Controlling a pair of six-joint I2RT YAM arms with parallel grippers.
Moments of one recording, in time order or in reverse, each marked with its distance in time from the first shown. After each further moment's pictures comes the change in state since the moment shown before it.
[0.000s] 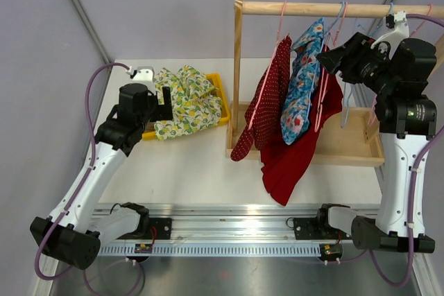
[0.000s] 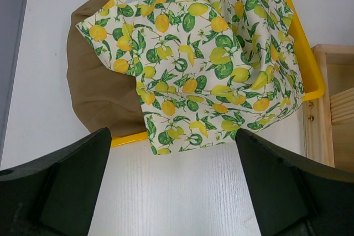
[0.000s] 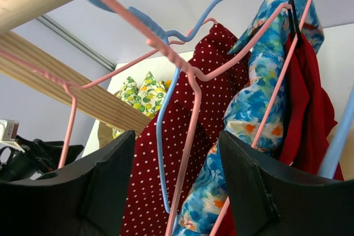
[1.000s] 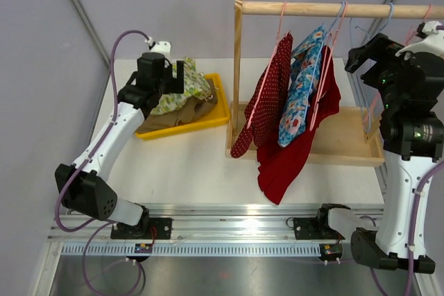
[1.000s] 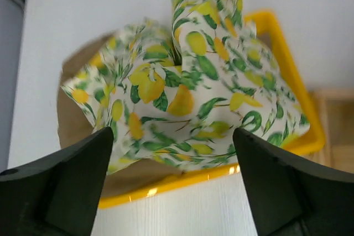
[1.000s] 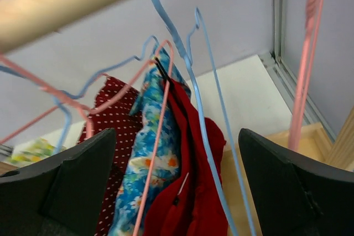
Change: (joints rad) left arm 0.001 0.383 0.347 0.082 -0.004 0.086; right arm 0.000 -0.113 -0.051 0.014 0.513 -0.114
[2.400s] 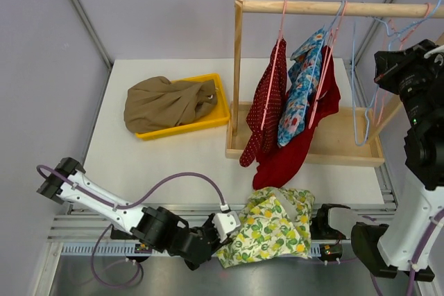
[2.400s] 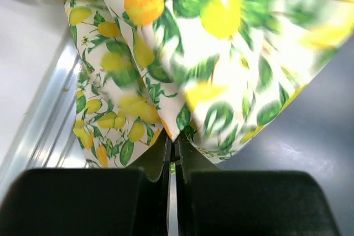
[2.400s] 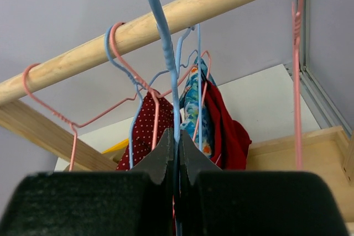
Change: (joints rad) left arm -1.662 -0.393 -0.731 0.078 -0.240 -0.597; right arm 0.000 0.046 0.430 -0.293 -0.074 0.075
